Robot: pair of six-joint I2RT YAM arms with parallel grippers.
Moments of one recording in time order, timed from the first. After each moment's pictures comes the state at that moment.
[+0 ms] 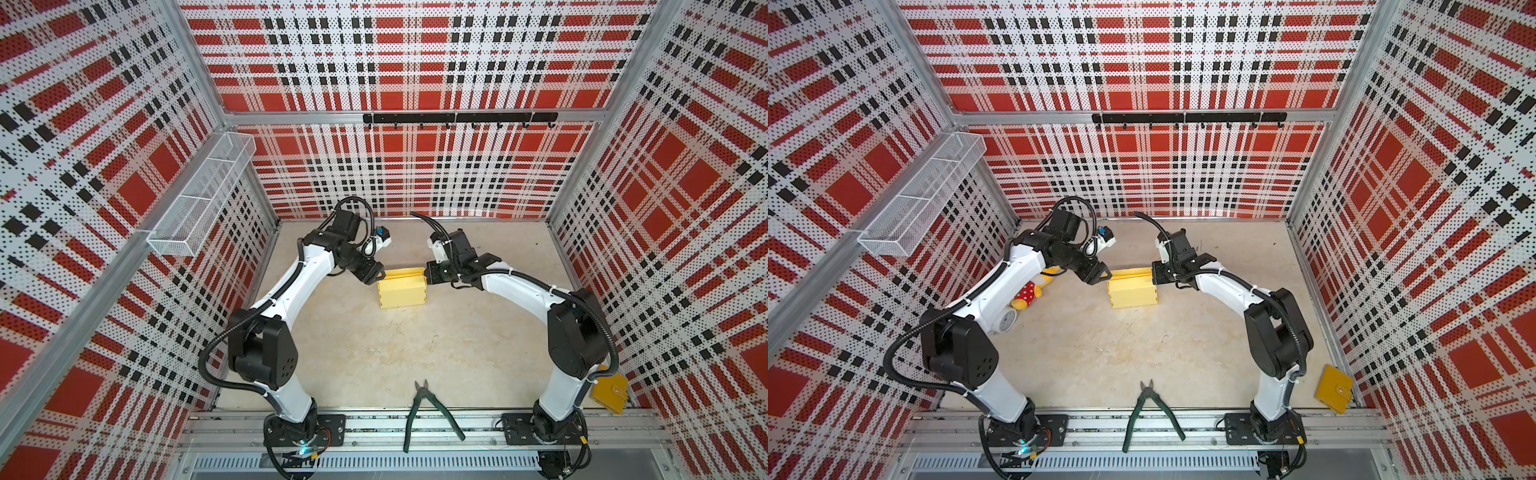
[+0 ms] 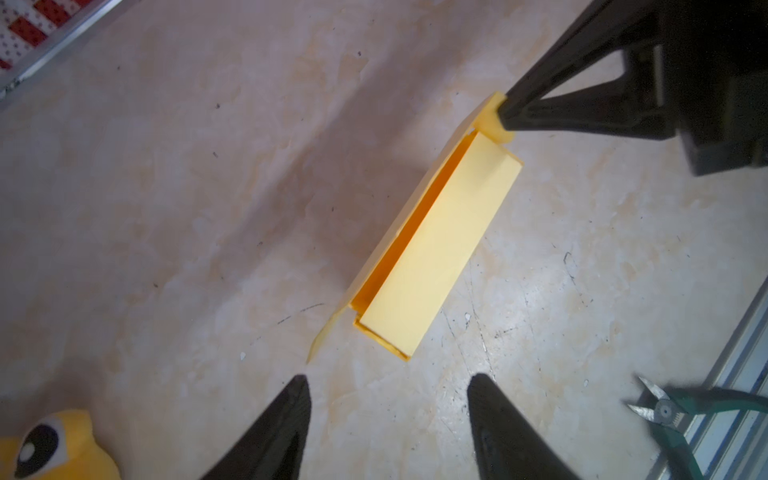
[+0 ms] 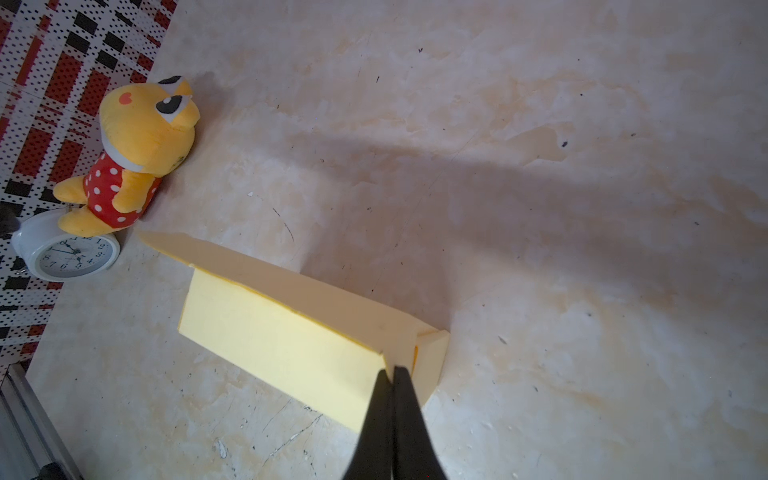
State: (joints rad) left arm -0.26 1.67 1.50 -0.91 0.35 0.41; right arm 0.56 1.81 1.36 -0.38 -0.18 0.34
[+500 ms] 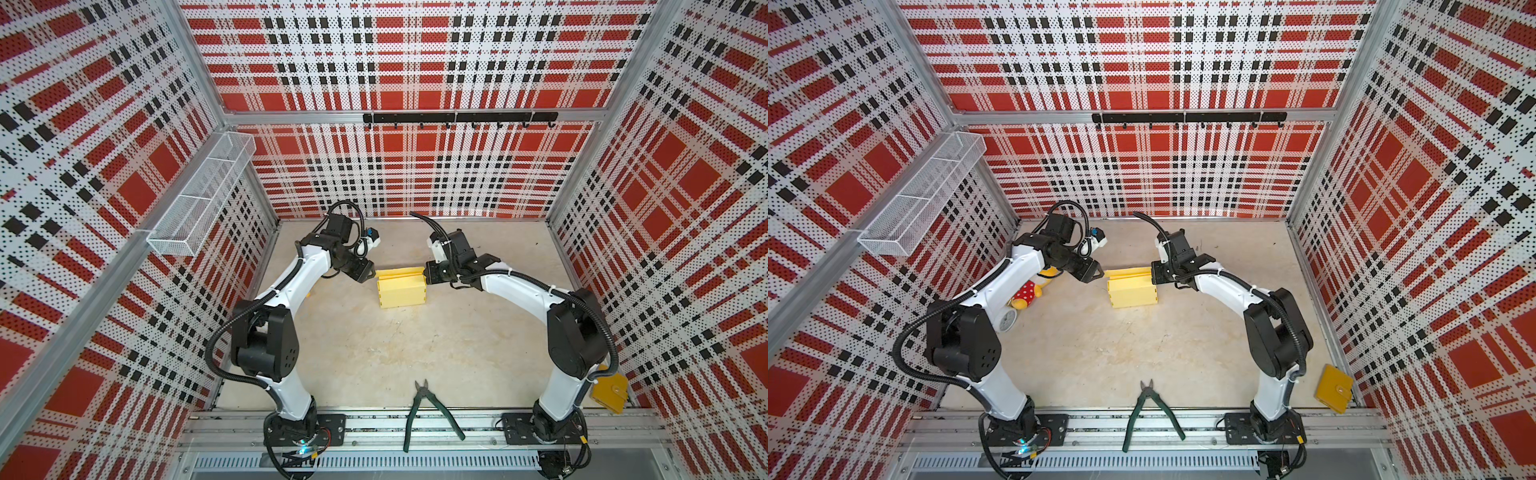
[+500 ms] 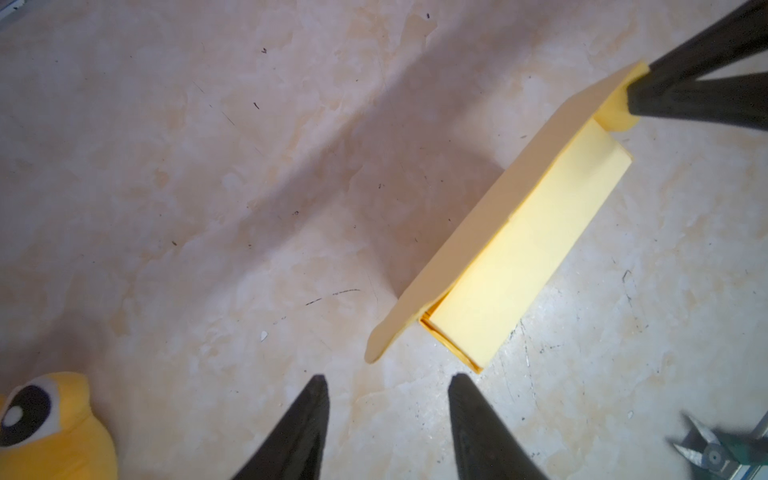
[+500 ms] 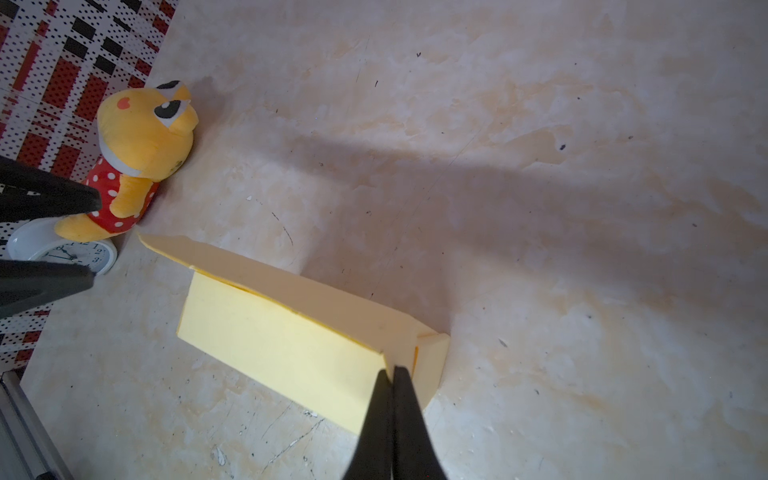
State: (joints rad) left arm -0.23 1.75 1.49 -0.85 0.34 0.39; right arm 0.57 1.81 1.35 -0.37 -0.16 0.35
